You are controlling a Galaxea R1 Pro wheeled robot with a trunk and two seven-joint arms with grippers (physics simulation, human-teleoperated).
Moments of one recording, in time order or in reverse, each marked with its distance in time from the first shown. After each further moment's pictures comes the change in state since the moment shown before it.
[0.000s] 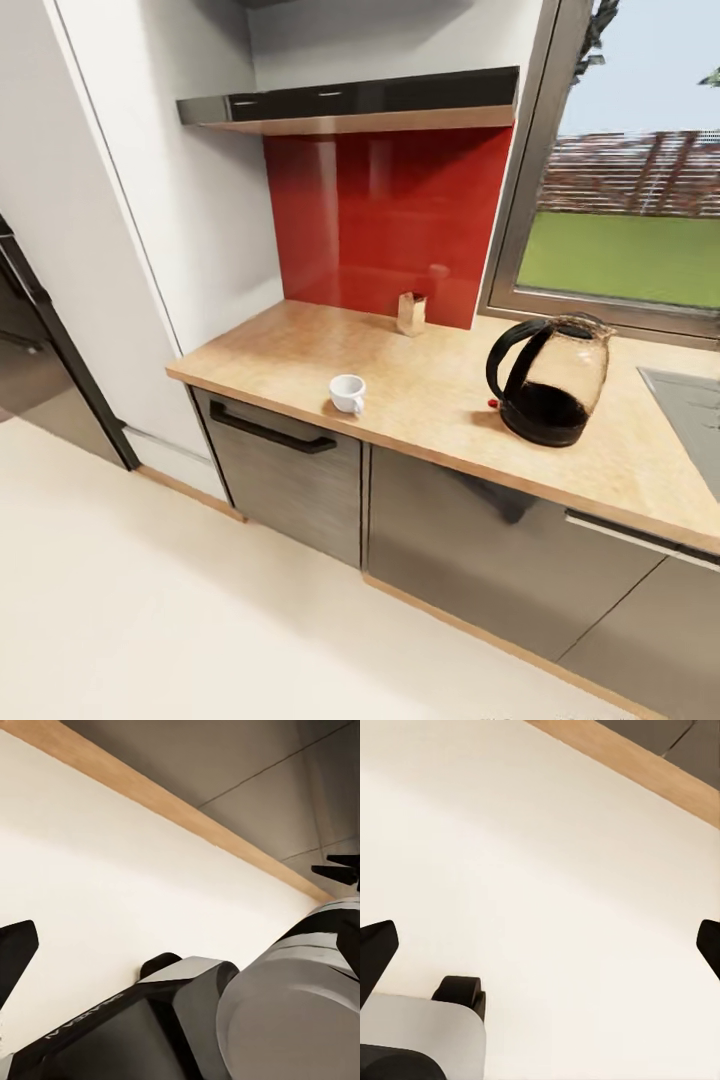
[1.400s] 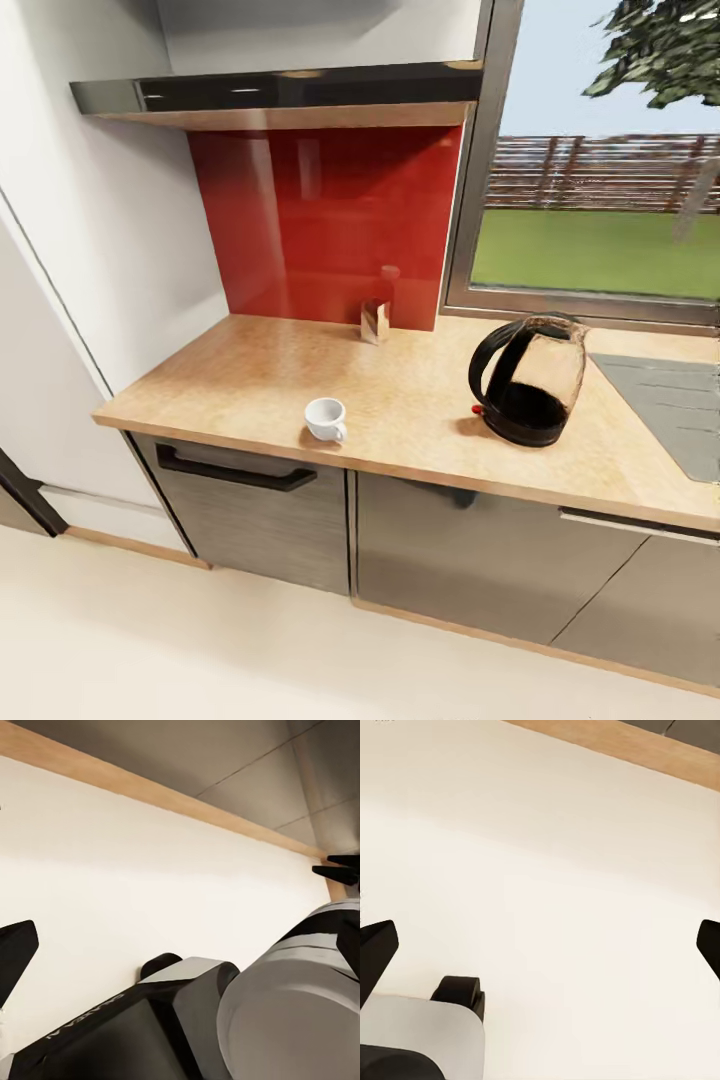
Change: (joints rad) left arm 0.000 0.000 0.002 0.000 0.000 0.000 0.001; right arm 0.000 -0.001 0.000 0.000 0.000 0.000 -0.001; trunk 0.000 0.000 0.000
